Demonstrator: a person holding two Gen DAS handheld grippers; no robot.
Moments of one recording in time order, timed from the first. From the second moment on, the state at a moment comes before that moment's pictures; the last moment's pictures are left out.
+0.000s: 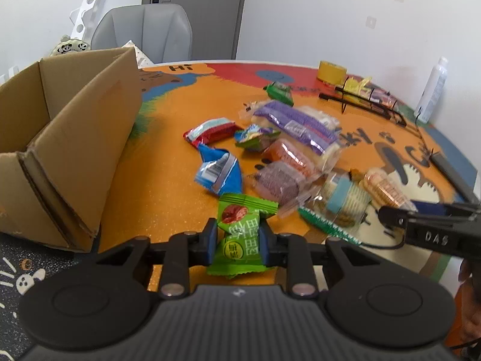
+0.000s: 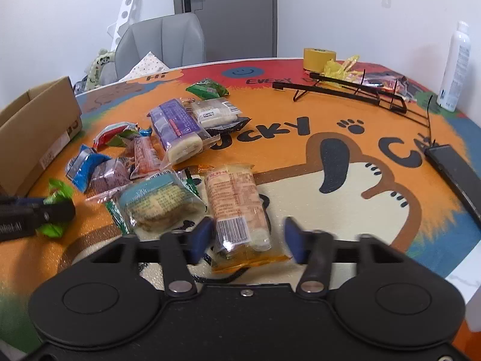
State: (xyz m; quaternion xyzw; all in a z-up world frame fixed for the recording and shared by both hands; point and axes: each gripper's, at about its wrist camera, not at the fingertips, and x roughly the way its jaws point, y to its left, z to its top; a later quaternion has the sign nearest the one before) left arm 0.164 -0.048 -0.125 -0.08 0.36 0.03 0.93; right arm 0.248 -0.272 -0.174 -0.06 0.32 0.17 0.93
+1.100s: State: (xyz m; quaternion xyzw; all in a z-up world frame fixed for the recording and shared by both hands) left arm 0.138 -0.004 -0.034 -0.06 0.29 0.02 0.96; right arm 0.226 -0.228 -0.095 -0.02 0.25 0.21 0.94
